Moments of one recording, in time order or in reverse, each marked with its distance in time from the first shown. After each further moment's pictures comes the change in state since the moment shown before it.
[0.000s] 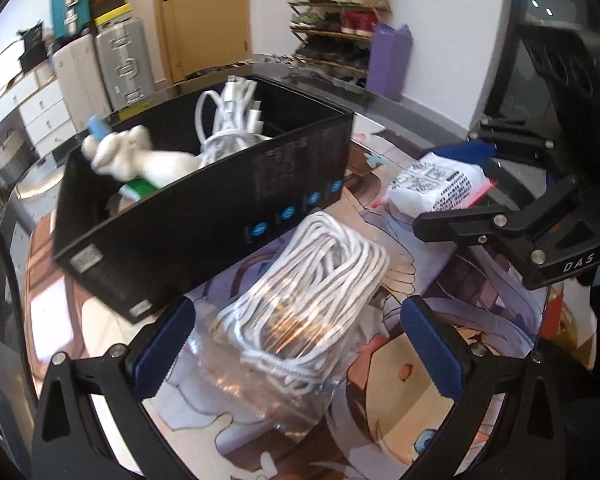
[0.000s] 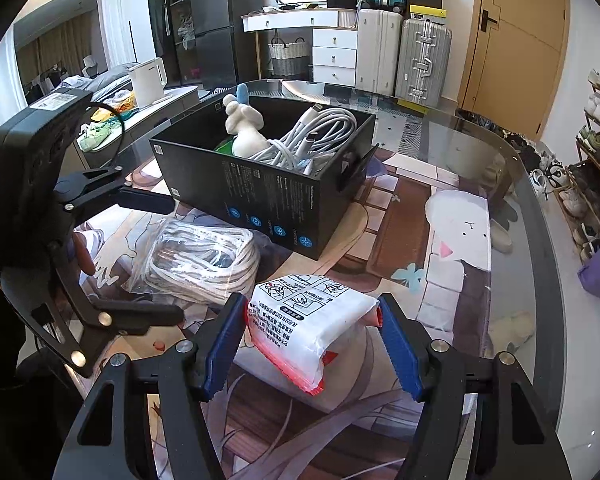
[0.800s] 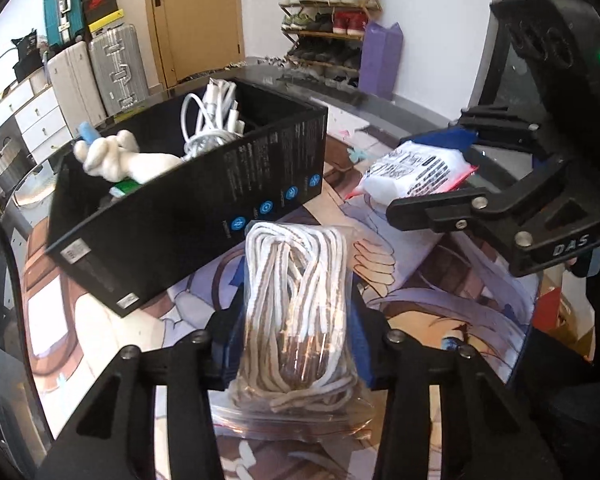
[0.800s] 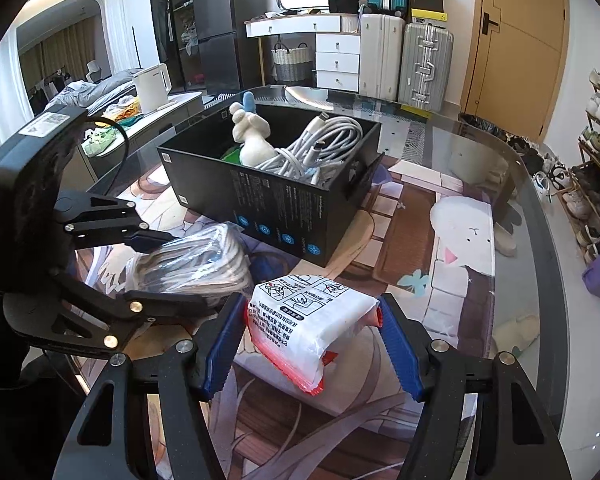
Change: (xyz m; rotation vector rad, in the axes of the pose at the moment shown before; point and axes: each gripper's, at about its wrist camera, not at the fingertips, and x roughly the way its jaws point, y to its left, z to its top) left arm -0.017 -0.010 -0.010 0.002 -0.028 -0.011; right arm -0.007 0.005 0.003 0.002 -0.022 0.016
